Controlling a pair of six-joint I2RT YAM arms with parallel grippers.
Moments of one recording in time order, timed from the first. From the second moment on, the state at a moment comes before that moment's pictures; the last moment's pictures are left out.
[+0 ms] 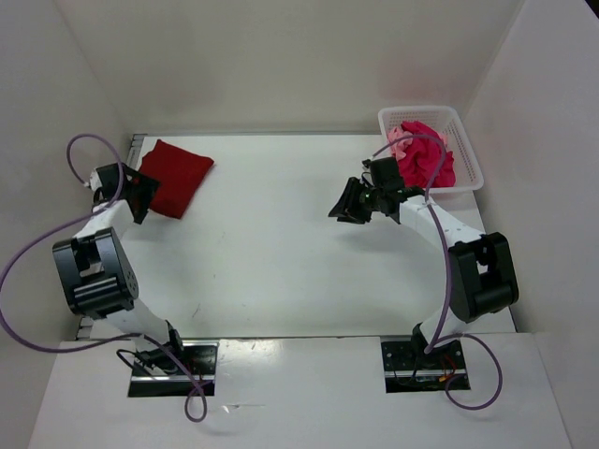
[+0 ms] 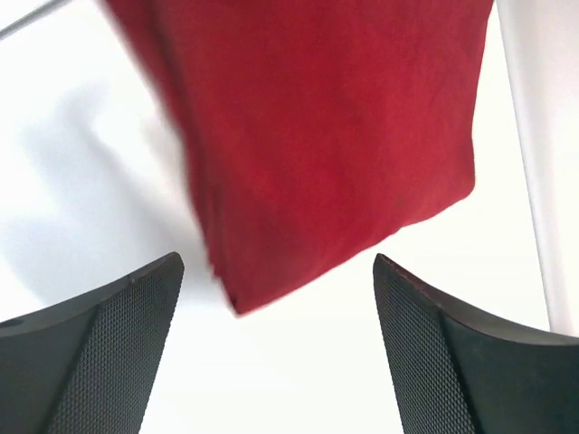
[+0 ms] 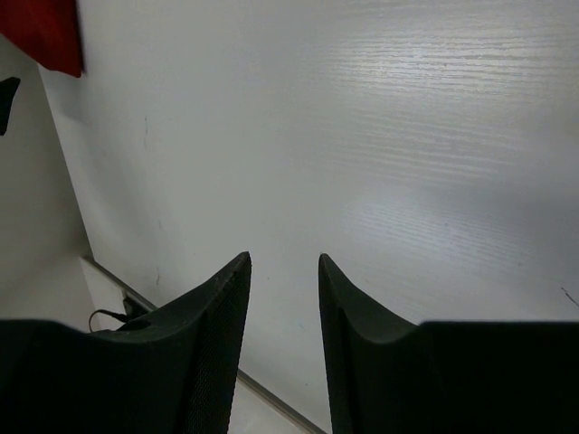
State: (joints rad) left arm 0.38 1.71 1.10 -0.12 0.04 -0.83; right arm 0.30 1.57 1.07 -0.33 -0.40 0.66
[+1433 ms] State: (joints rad) left arm -0.35 1.33 0.76 -0.15 0.25 -0.79; right arm -0.20 2.22 2.09 -0.60 0.05 0.48
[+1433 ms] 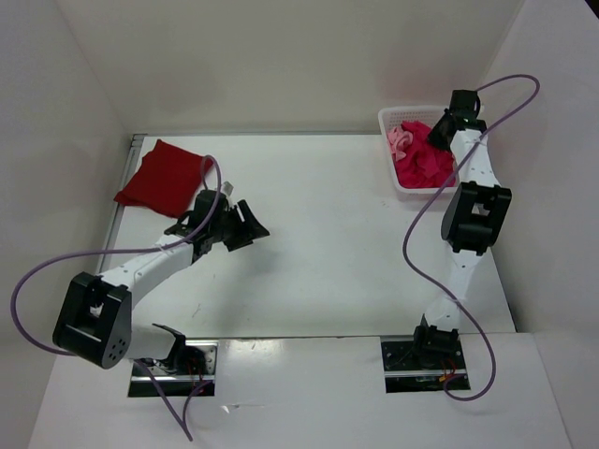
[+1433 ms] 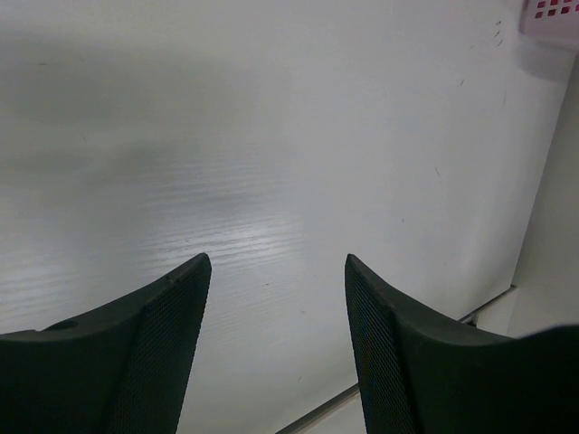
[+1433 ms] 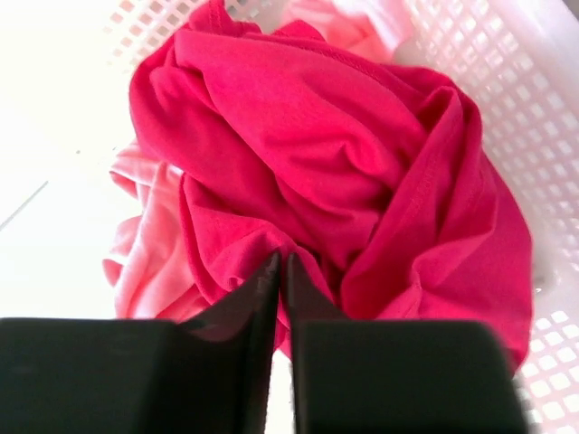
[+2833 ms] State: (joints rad) left arm 0.11 1.34 0.91 -0.19 0.33 -0.80; right arm 0.31 1.52 1.98 -0.02 -0.68 0.95
